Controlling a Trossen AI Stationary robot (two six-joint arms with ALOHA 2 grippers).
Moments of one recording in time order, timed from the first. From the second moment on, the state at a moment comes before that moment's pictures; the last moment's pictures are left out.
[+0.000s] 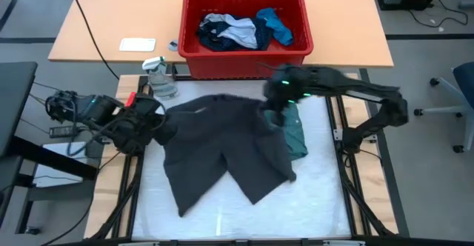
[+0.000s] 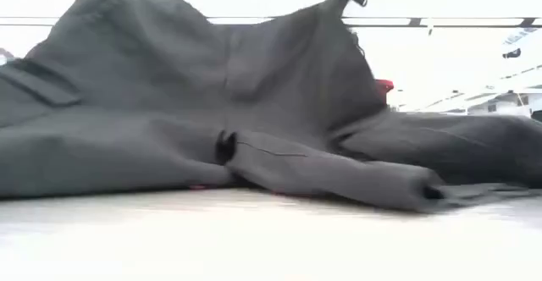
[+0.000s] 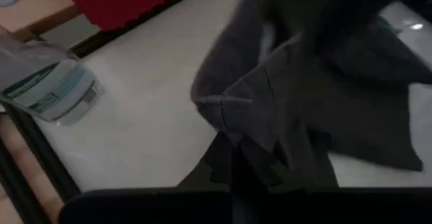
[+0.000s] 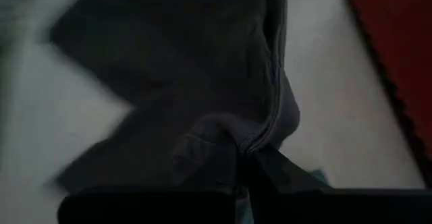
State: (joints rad) left arm -0.38 1.08 1.46 -1.54 -0.64 -1.17; right arm -0.24 1.46 1.56 -0.94 -0.13 -0.02
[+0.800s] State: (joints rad) left arm -0.11 1.20 1.27 -1.36 -0.55 -1.10; right arm -0.41 1.64 1.19 -0.96 0.06 0.41
